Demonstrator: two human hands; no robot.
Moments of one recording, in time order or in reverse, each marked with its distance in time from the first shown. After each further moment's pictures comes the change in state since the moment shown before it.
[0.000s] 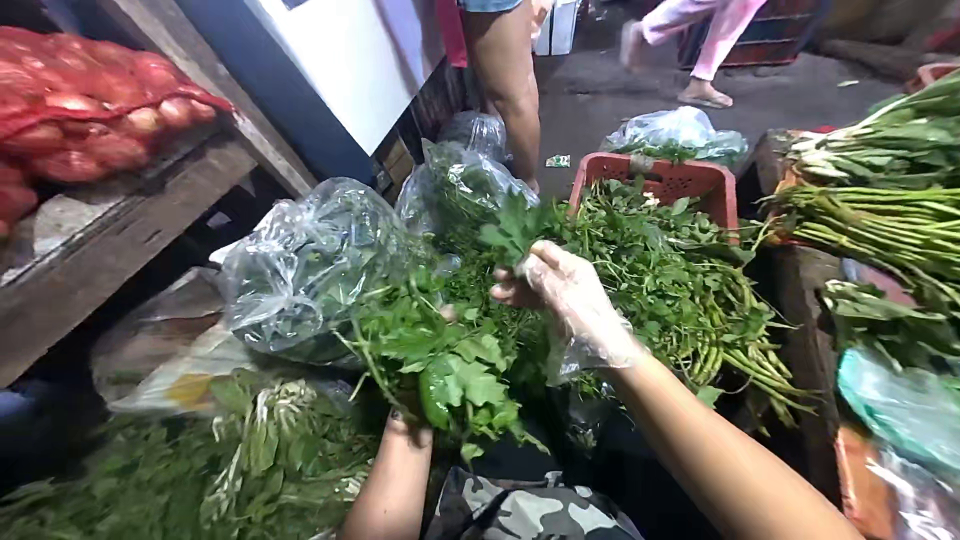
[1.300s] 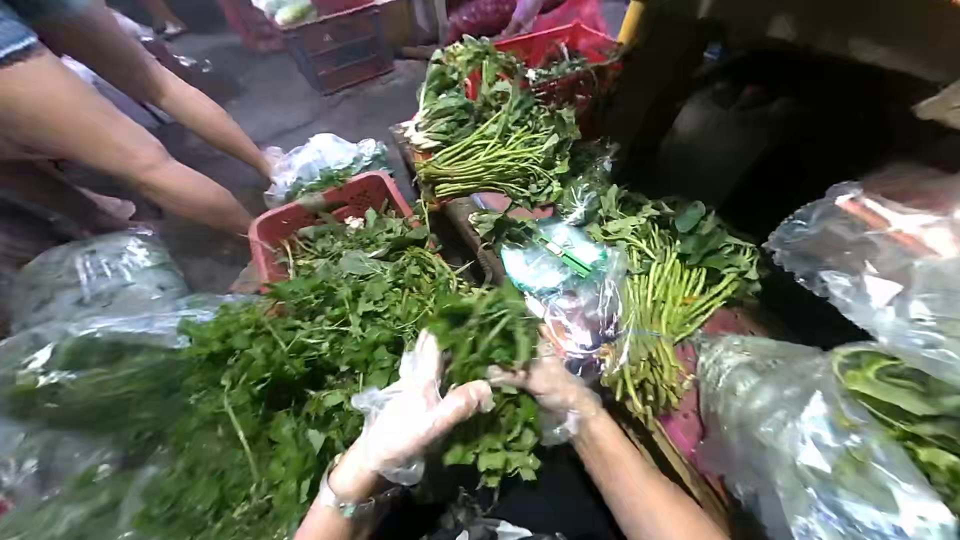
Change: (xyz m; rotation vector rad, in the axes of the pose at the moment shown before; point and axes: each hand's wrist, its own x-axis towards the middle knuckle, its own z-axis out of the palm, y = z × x) left_hand -0.068 -0.041 0.221 0.438 -1.376 0.758; right_hand -0.235 0.027 -0.145 0.222 1.024 0.214
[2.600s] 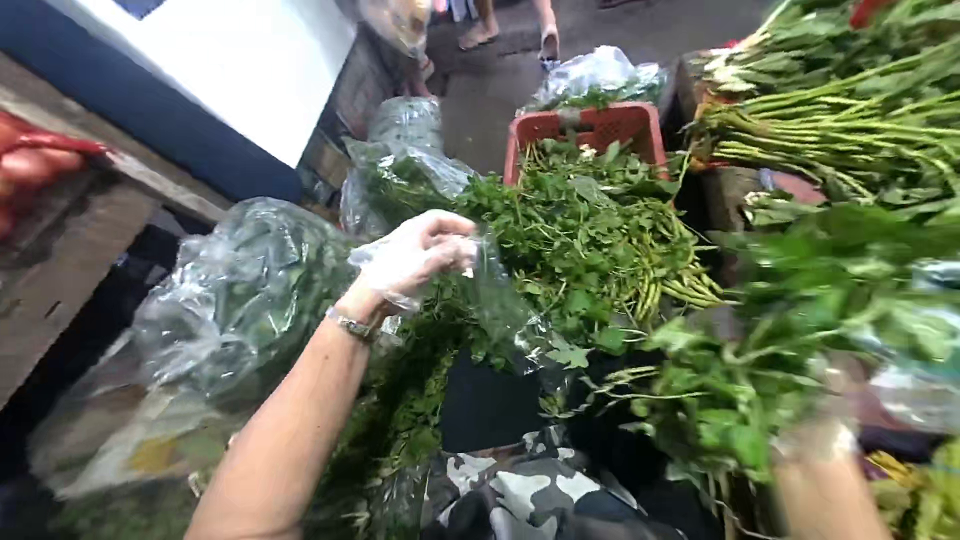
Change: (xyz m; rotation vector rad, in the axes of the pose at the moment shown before) left_hand -0.130 -0.030 -0.188 0.081 0.481 -0.172; right_hand -0.001 -0.002 0.042 0.120 0.131 -0.170
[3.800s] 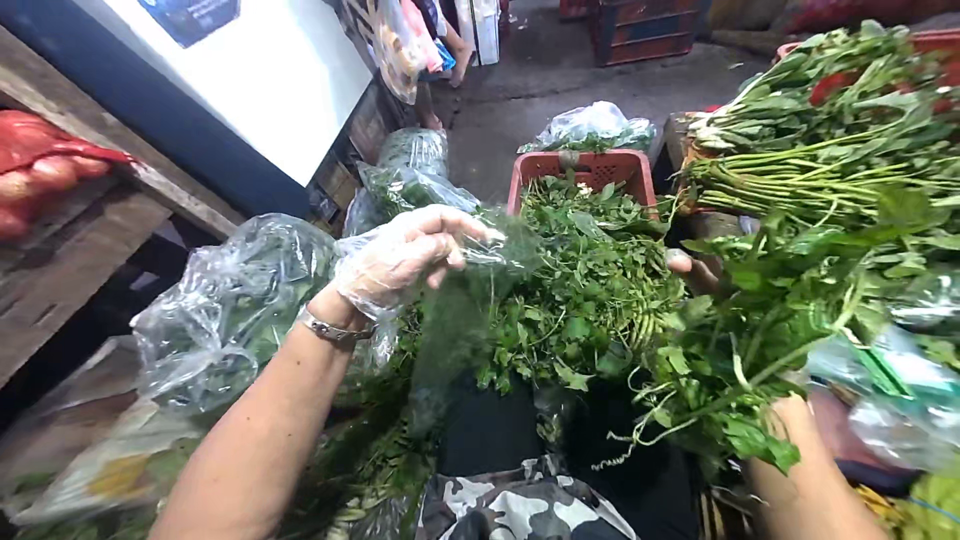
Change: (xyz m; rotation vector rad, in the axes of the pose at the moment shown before) left_hand -0.008 0.039 -0.025 -0.109 -0.088 0.272; right_hand 0.014 -0.061 0.062 0.006 0.045 0.230
